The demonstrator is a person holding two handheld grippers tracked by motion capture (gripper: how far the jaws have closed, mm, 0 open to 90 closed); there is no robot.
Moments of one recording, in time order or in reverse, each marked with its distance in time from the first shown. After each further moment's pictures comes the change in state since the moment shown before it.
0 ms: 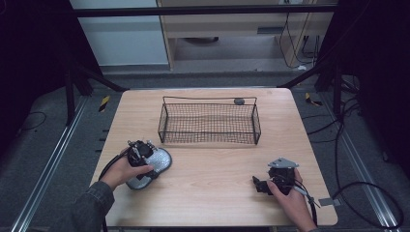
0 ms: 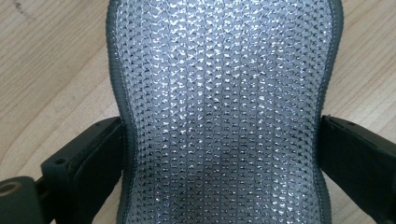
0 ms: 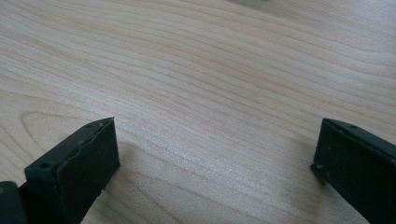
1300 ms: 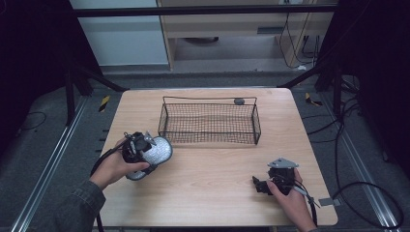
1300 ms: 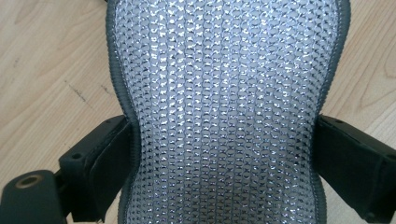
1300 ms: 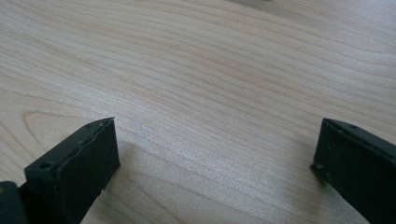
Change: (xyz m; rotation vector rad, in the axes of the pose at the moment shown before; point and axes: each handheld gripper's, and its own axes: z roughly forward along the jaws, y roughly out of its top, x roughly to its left) left arm -0.014 0.010 -0.058 -0.125 0.098 0.195; right arm 0.000 0.000 0.000 -0.003 -0.006 -0.014
